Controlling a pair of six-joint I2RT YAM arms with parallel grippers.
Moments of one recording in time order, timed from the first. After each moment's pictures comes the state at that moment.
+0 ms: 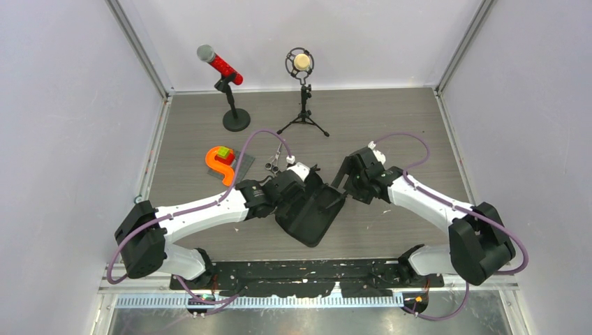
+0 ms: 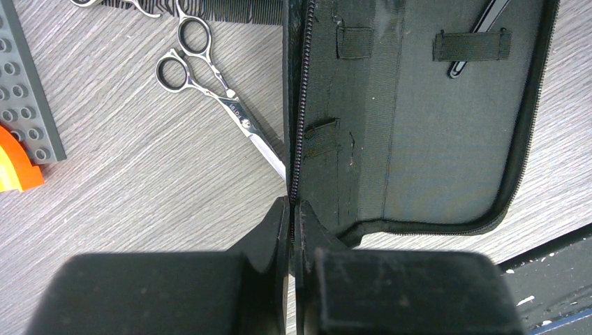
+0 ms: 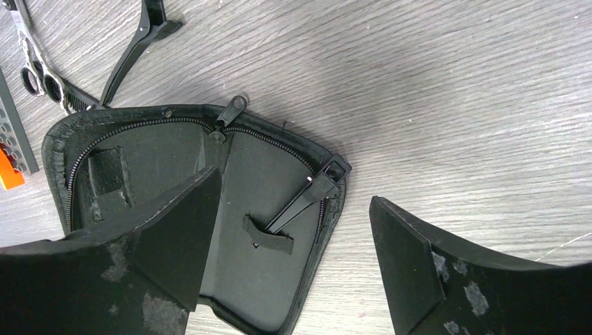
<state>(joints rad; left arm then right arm) -1.02 1.38 0.95 -0.58 -0.33 -0.32 0.54 1.32 0.75 -0.41 0.10 0.95</state>
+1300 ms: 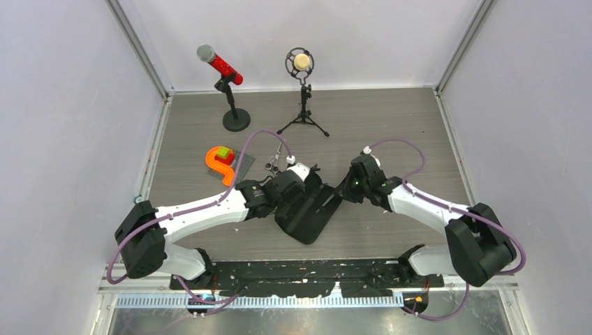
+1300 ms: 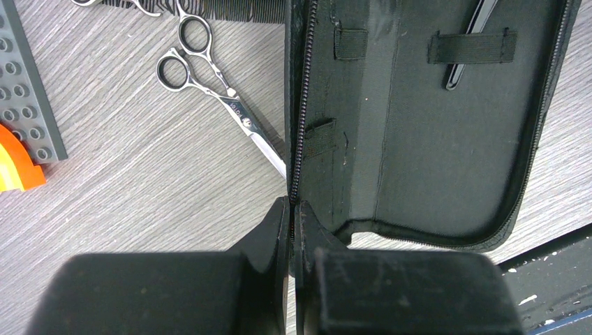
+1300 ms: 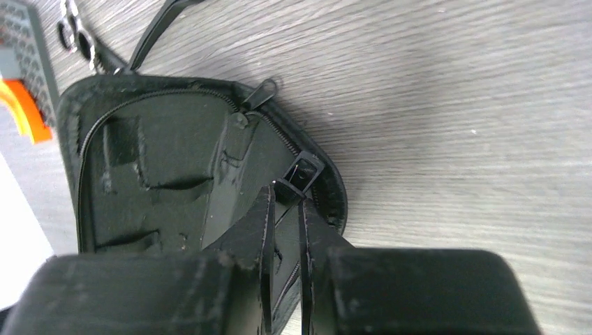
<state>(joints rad) -1.02 1.37 0.95 -0.58 -0.33 -0.32 0.54 1.33 0.67 -0.24 0.00 0.94</state>
